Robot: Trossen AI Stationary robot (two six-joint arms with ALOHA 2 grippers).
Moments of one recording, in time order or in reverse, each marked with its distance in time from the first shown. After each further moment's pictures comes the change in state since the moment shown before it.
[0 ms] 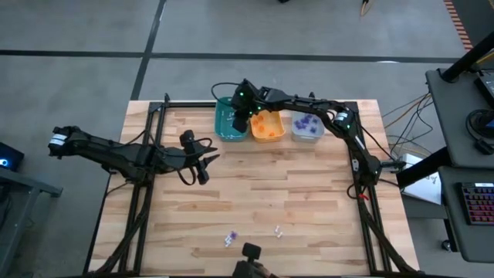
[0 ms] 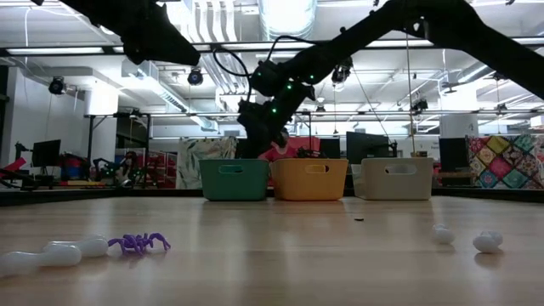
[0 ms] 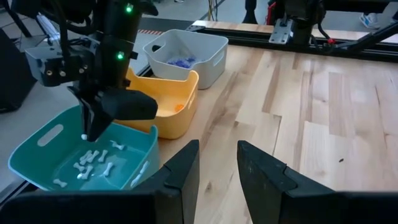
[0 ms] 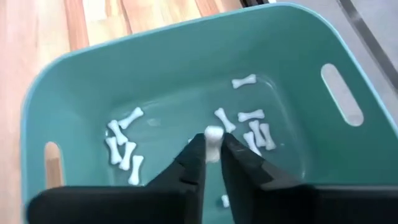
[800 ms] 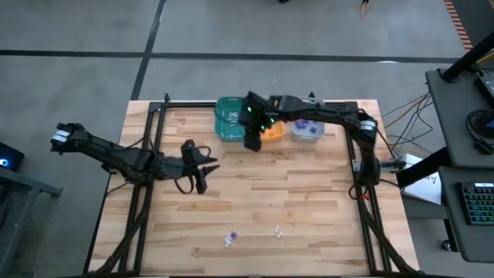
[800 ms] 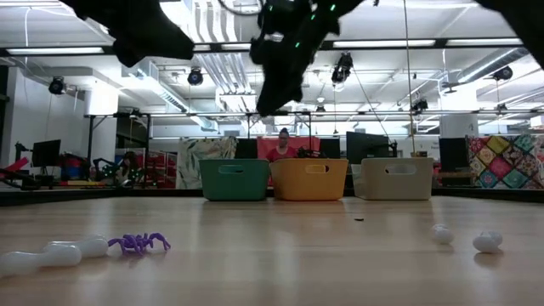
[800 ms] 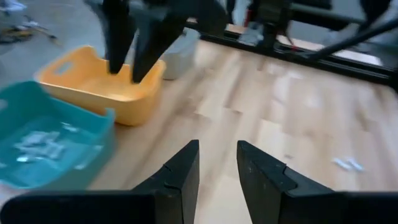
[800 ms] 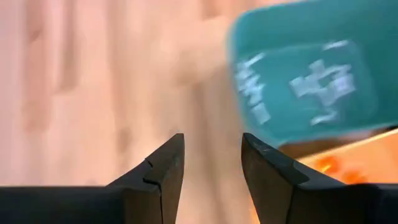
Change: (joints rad) left arm -0.109 0.013 0.000 -0.006 0.002 -0.187; right arm 0.184 -0.302 -0.115 -0.313 0.001 0.059
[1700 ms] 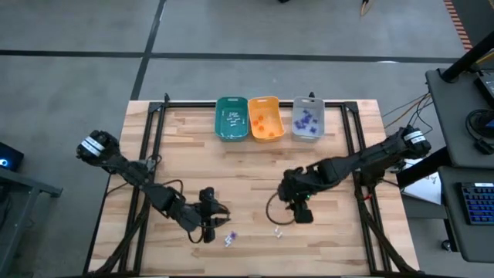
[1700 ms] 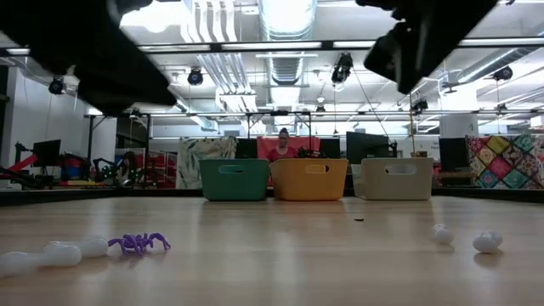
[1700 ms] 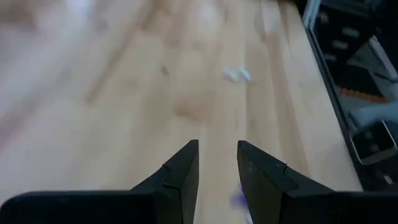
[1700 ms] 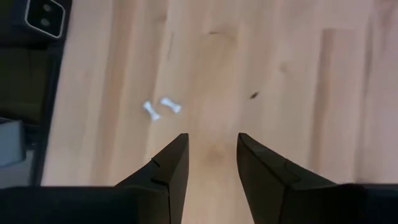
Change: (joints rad) left arm -0.344 0.527 0.000 0.395 0.055 -0.237; right arm 0.601 -0.470 -0.692 0.127 0.003 0.329
